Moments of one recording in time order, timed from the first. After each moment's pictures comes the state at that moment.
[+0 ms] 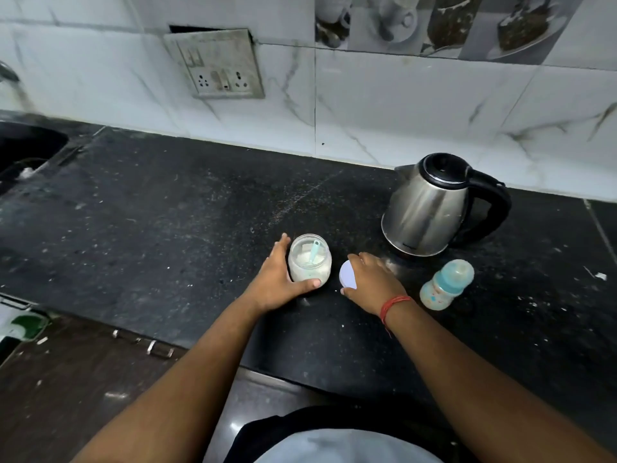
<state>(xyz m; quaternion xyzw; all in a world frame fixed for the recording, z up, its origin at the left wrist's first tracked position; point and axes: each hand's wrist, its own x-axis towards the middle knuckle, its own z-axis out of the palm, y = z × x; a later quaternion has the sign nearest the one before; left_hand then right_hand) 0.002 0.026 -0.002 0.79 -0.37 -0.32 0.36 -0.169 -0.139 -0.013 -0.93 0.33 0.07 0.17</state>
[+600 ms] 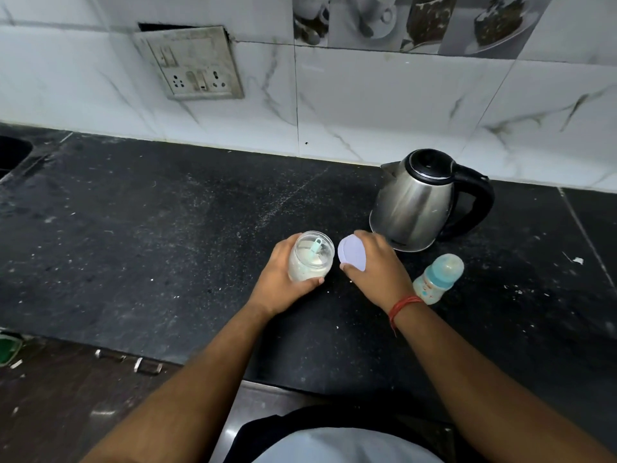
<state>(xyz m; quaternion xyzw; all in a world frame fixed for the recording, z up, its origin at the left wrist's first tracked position) -0.007 0.007 -0.016 0.74 -0.44 -0.23 0.45 -0.182 -0.138 0.022 -0.87 0.39 -0.15 0.27</state>
